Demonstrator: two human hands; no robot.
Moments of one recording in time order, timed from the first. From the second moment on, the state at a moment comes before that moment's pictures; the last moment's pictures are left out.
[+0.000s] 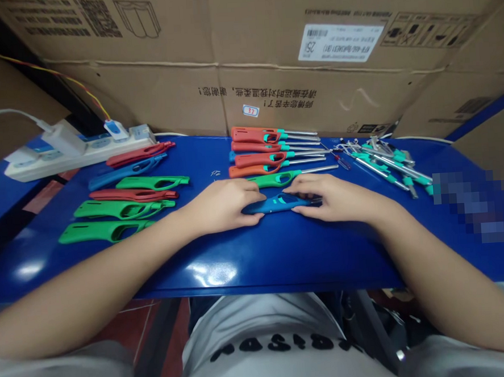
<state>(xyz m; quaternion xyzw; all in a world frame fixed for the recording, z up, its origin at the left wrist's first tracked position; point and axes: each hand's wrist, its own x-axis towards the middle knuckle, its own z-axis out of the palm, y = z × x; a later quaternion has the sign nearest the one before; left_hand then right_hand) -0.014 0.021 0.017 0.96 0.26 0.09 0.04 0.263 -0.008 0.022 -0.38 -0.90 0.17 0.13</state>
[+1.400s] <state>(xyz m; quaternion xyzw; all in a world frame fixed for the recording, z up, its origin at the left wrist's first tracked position) 0.000 0.015 0.019 0.76 0.38 0.22 0.47 0.264 -0.008 0.030 -0.36 -0.91 -0.04 0.21</state>
